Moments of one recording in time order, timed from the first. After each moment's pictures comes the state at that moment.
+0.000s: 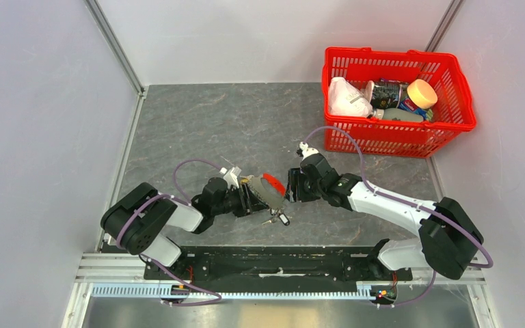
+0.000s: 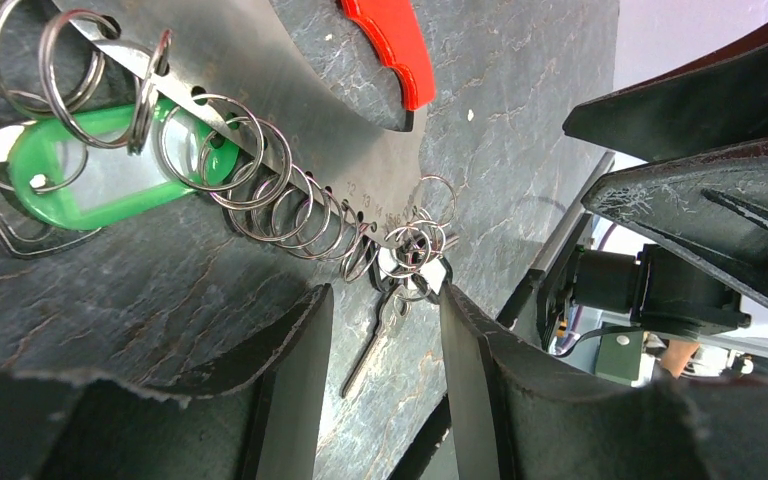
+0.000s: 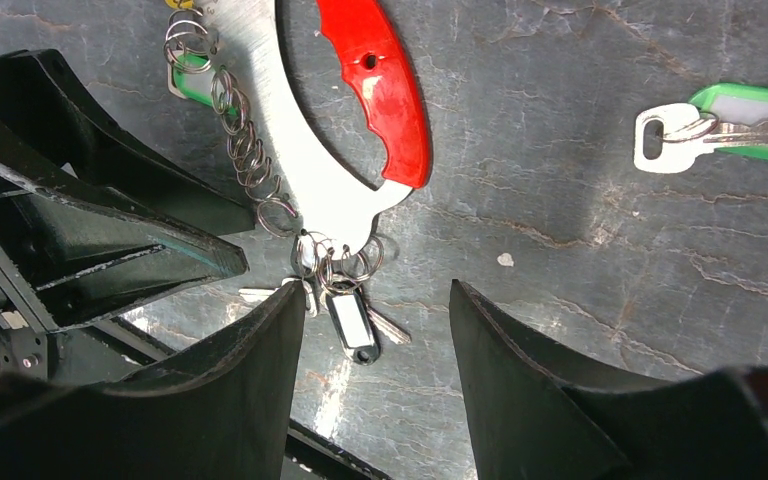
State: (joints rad) left arm -0.63 1.53 0.24 0.78 0.42 -0.94; right arm 0.77 1.32 0.75 -0.25 0.01 0.58
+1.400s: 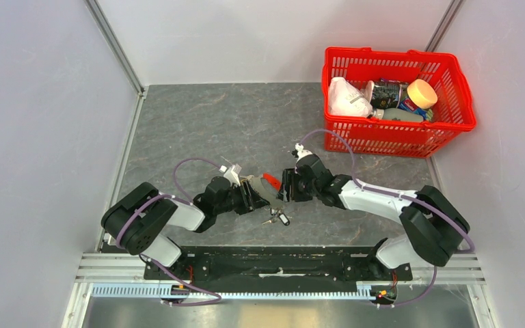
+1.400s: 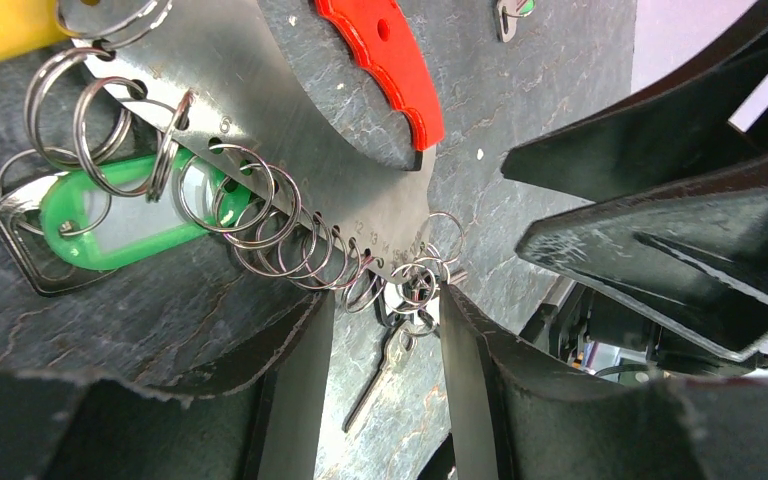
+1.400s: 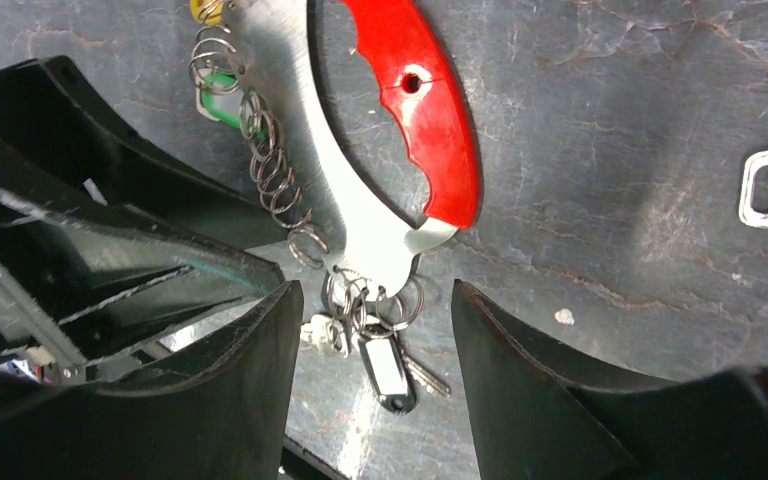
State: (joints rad) left arm -0.66 1.53 0.27 0.76 0.32 -0.94; right arm 0.76 1.43 0.71 -0.08 -0.07 0.64
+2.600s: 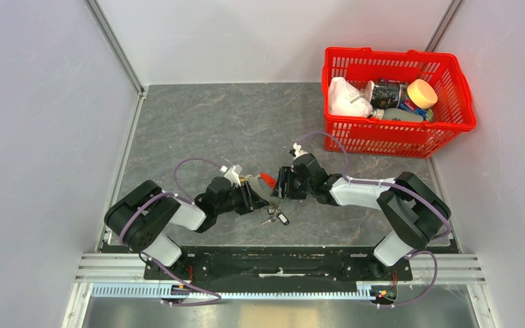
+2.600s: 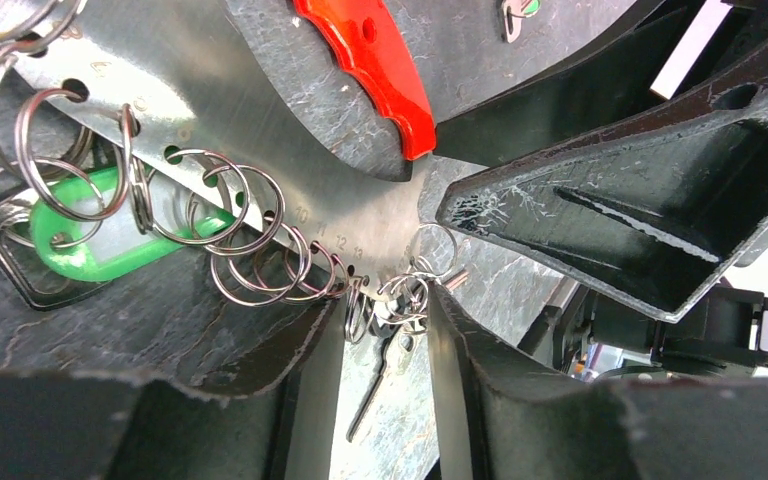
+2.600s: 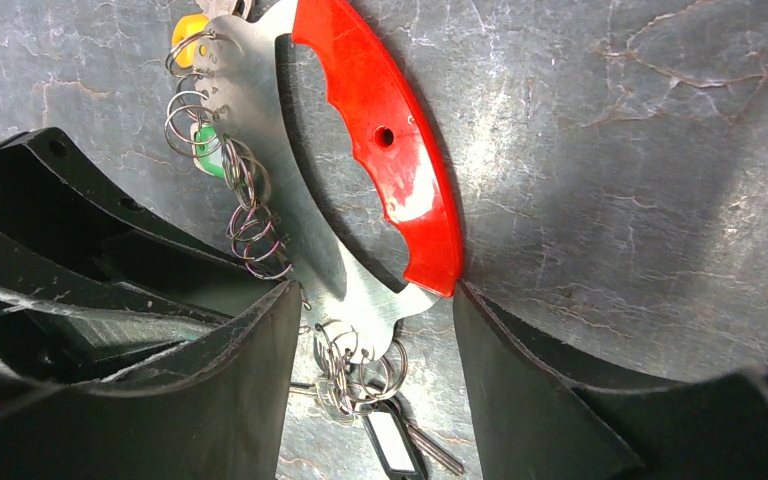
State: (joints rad) left arm -0.66 1.56 0.27 0.79 0.31 -0.94; right arm 0.74 1.60 0.71 0.12 -0.14 0.70
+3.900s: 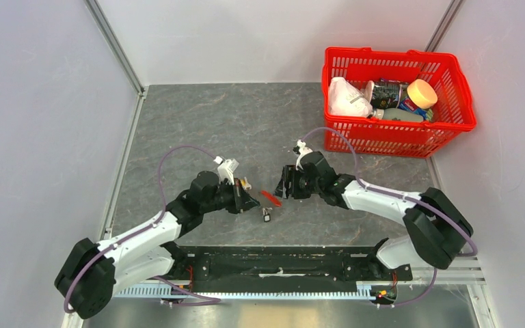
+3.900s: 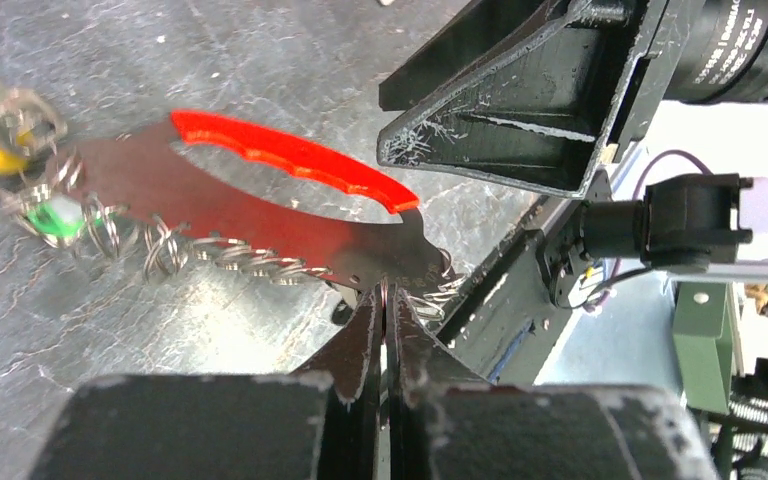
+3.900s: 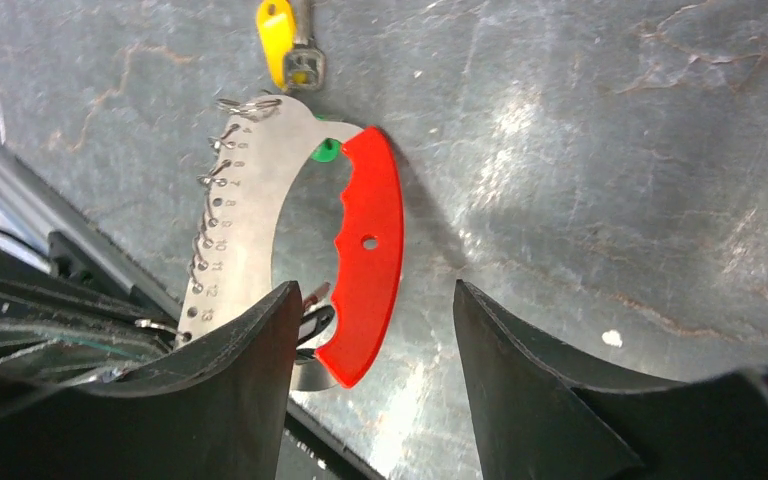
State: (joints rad) left arm -0.67 0.98 0.36 0.14 0.35 -0.71; right arm 0.74 1.44 0.70 0.02 -0.17 0.68
